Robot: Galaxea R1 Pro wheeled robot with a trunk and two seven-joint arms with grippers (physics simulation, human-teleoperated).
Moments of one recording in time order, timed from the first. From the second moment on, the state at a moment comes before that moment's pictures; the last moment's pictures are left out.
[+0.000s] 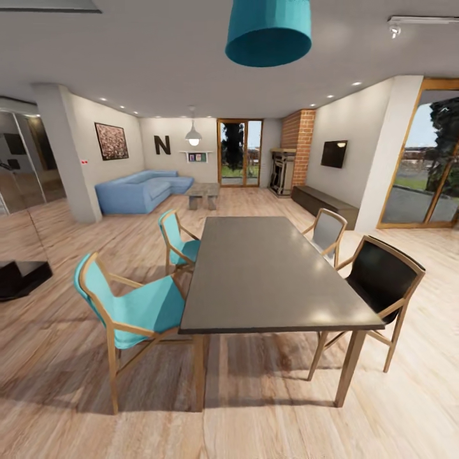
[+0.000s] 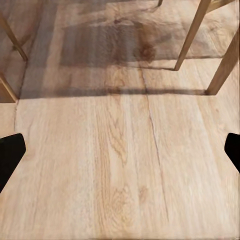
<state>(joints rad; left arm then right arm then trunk) 0.00 0.07 0.01 -0.30 0.00 -0.42 0.00 0.00 0.00 0.00 -0.49 -0.01 -0.51 0.00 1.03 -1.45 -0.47</state>
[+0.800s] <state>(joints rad) 0.00 0.07 0.01 -0.30 0.01 -0.42 0.00 0.00 0.00 0.00 -0.49 -0.01 -0.51 0.00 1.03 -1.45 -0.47</state>
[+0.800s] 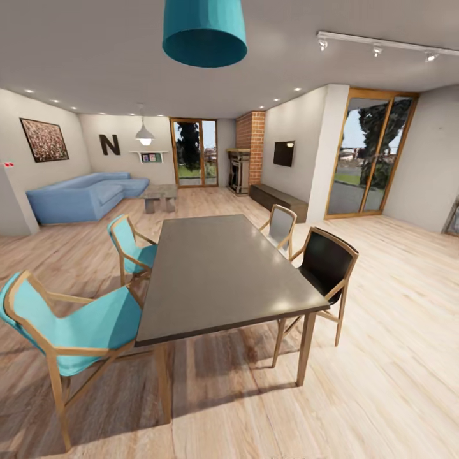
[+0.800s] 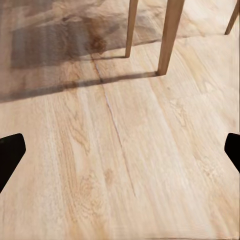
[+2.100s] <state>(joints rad) 0.00 0.07 0.01 -0.30 0.00 -0.42 0.00 0.00 0.00 0.00 -0.49 -0.01 -0.51 0.00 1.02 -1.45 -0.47</state>
